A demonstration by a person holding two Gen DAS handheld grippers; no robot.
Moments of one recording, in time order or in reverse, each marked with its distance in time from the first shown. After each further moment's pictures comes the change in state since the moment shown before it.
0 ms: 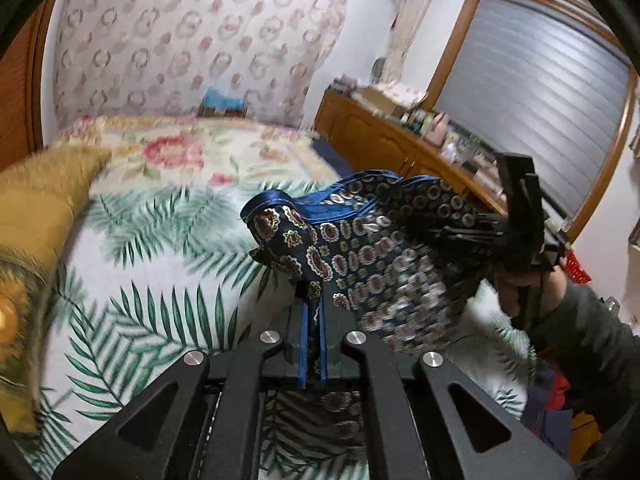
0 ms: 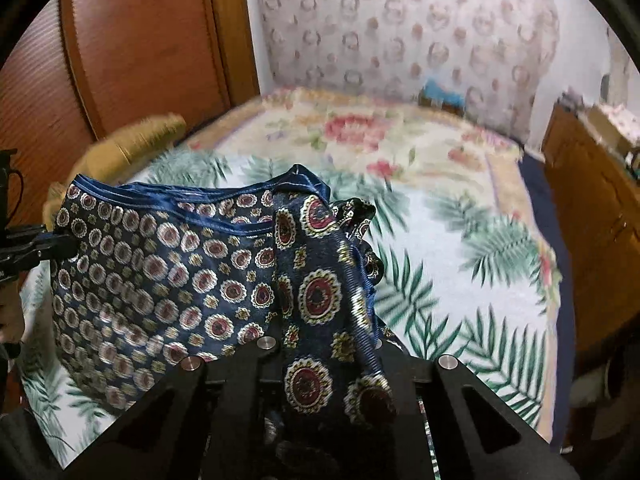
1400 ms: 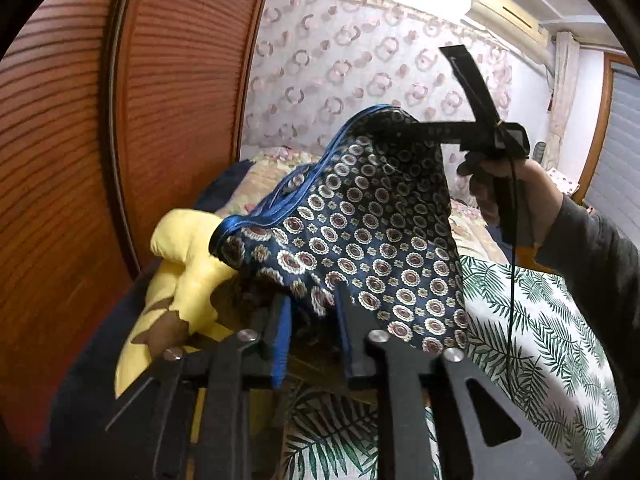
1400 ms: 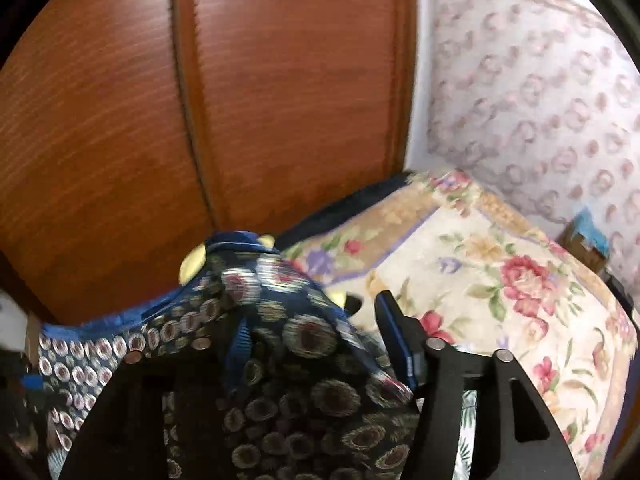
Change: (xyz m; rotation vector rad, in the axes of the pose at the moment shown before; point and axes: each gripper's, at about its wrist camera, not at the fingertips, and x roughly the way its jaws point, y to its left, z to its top) left arm -0.171 0.192 -0.048 -0.234 -0.221 0.568; right arm 0.264 0.248 0.330 -0.349 -0.118 0.328
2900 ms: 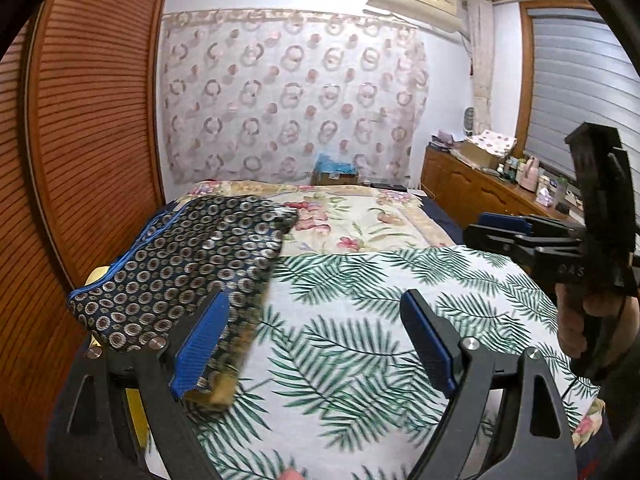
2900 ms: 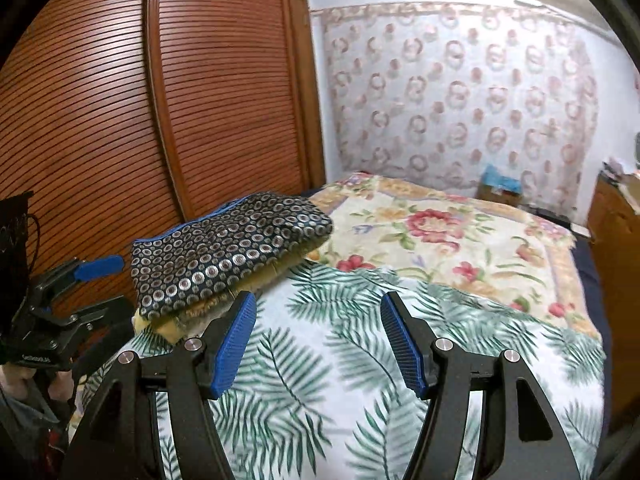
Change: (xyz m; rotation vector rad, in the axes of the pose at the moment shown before) left arm -0.054 -0.161 -0.003 0.238 -0.038 -0.162; right arm -0.350 0.060 -0.233 0.237 -0.163 -0.218
